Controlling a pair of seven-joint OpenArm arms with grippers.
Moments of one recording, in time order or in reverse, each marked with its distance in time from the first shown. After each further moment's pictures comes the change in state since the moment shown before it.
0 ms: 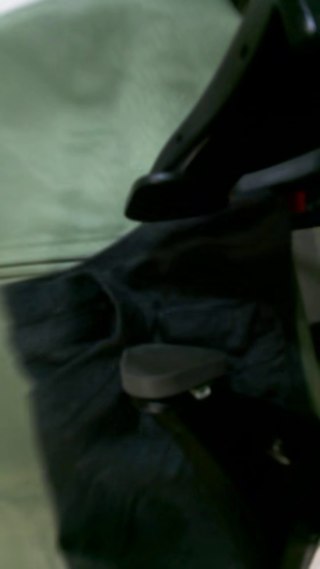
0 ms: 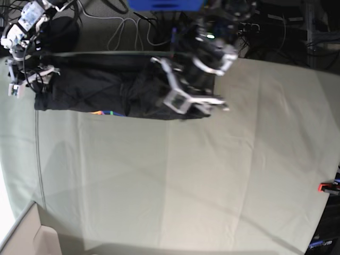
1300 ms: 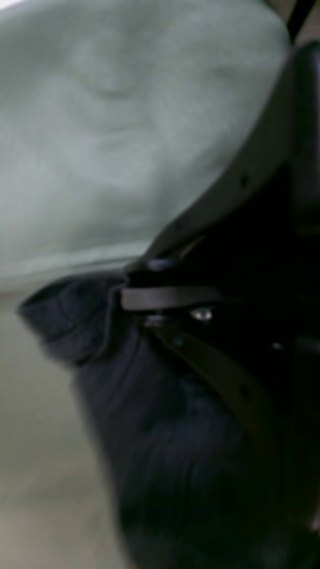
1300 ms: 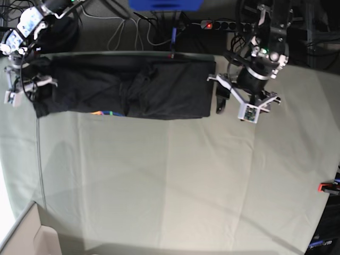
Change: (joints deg) left arm 0.5 -5.6 -17.8 -4.3 -16.8 -0.2 0.5; right arm 2.2 -1.6 0.0 3.5 3.8 -0.4 -0.2
